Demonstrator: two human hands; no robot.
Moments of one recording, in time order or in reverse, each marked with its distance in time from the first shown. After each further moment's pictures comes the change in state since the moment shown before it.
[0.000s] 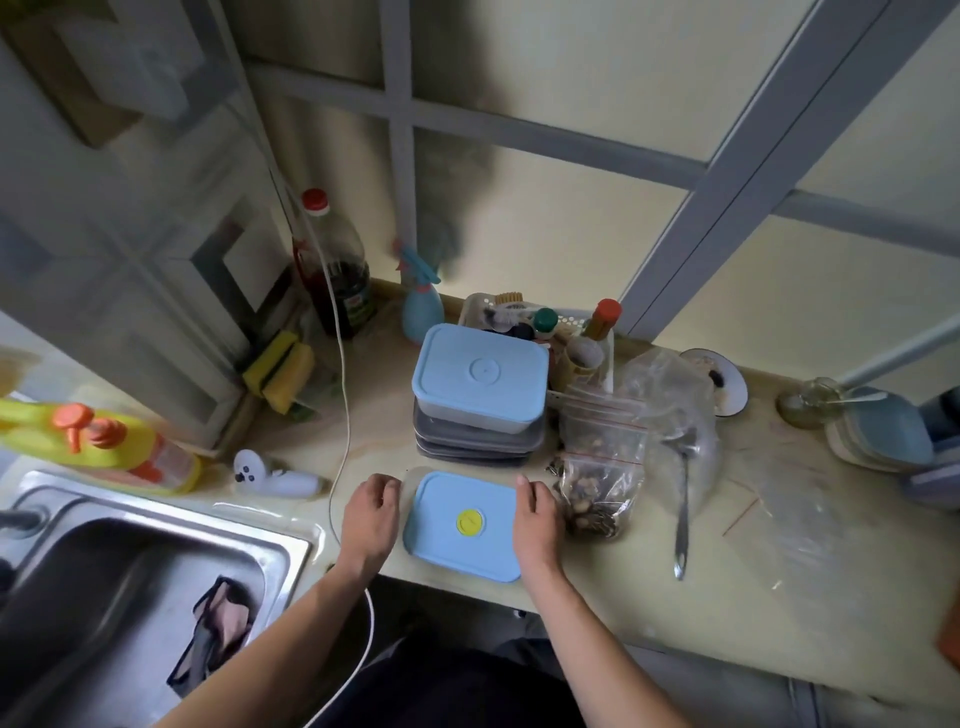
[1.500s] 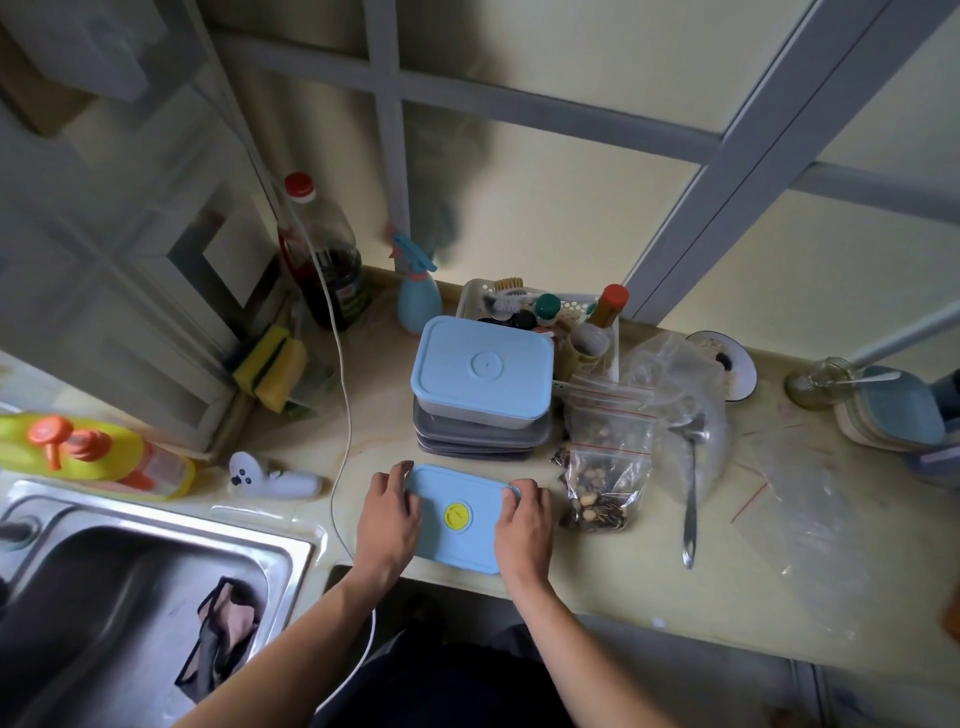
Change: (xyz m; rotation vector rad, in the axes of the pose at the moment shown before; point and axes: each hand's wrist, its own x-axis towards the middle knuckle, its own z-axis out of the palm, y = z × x) left_hand 0.000 -0.009 0.017 0.213 -0.052 0.187; right_hand -0.001 0.037 0.038 -0.348 0.126 -0.230
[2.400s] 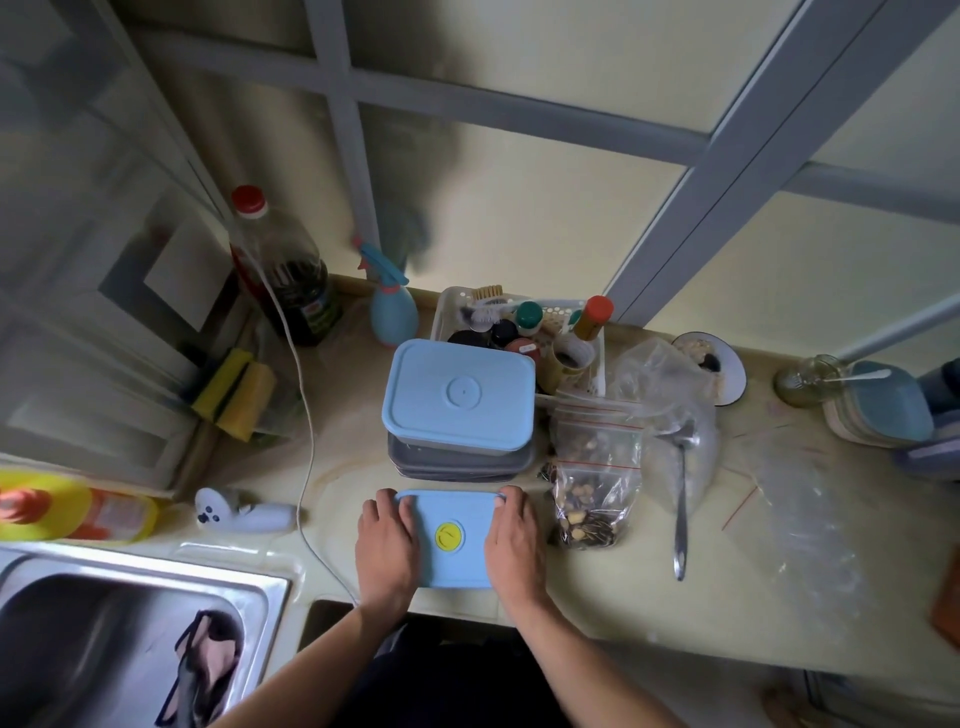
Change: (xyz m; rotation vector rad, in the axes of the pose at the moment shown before) left_hand 0.009 0.019 0.031 -0.035 0.068 -0.175; right_hand 0.022 0.012 0.000 -0.201 -0.011 -0.226
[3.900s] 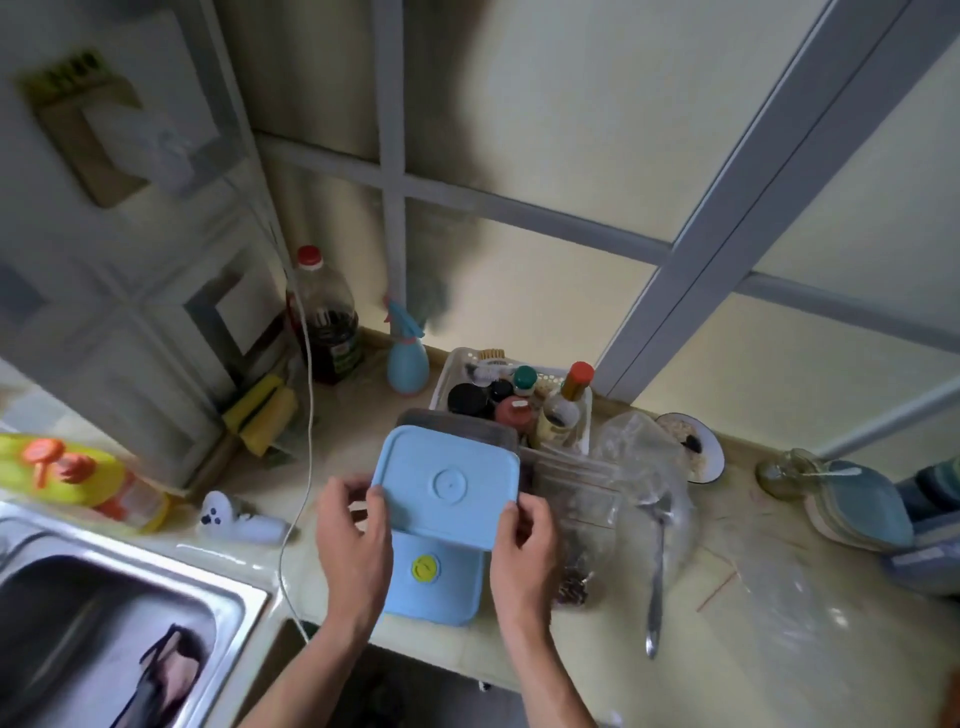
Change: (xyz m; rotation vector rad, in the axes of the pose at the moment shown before) left_hand -0.047 0.102 -0.084 -0.539 0.414 0.148; right_hand 0.015 -0.058 -0.123 0.593 0.172 0.149
